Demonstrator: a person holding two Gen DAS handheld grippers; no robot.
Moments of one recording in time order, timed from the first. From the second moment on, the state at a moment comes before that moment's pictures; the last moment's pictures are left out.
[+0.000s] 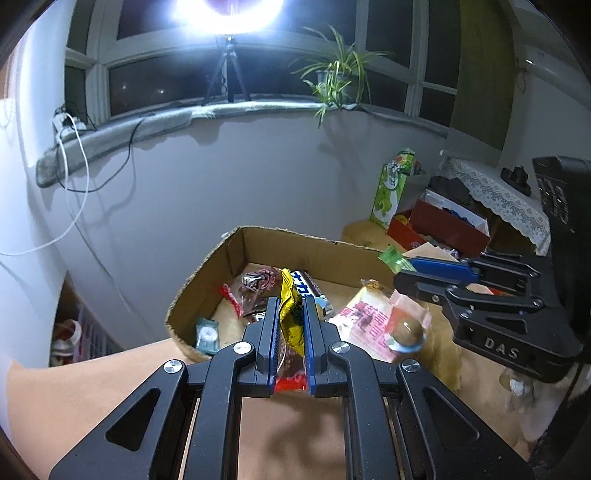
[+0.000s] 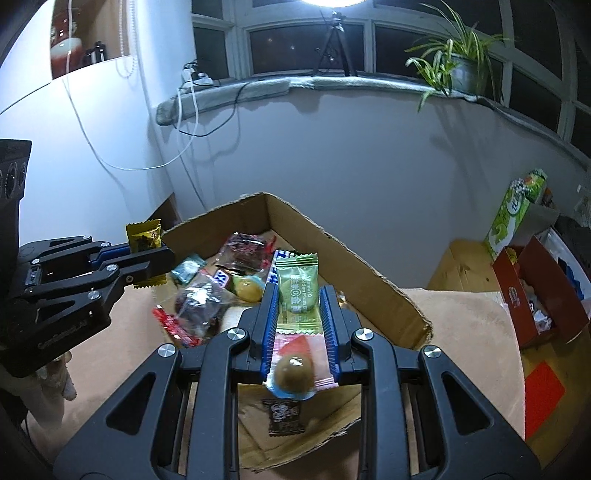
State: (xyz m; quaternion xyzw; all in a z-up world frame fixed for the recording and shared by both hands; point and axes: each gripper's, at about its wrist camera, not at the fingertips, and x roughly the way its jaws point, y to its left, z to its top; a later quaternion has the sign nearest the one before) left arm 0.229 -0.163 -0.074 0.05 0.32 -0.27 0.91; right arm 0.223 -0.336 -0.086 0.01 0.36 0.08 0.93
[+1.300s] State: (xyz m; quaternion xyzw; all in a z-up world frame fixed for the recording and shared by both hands) left arm 0.248 -0.174 -0.081 0.07 0.34 -0.23 0.91; right arm 0.226 -0.344 -0.109 -0.03 0.38 0.05 0.92
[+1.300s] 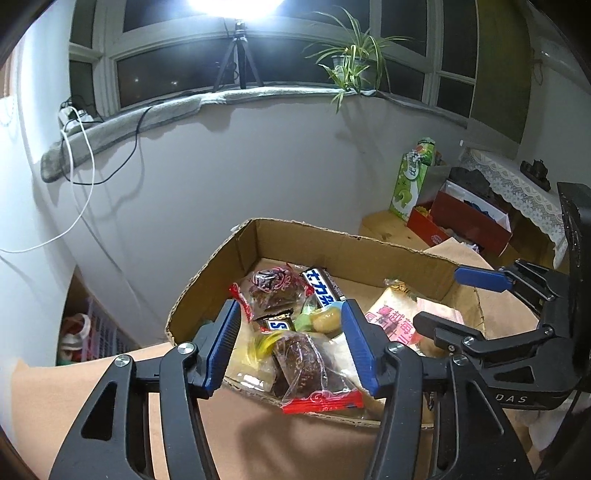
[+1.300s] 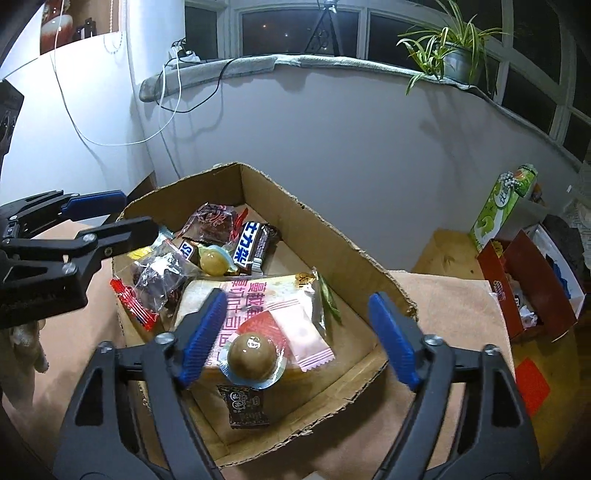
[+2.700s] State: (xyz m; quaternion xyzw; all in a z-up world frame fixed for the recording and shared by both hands) left arm 0.176 -0.133 -0.039 0.06 0.29 -0.22 0.93; right arm 0.157 -0.320 -0.059 -0.04 0.28 0.03 0.96
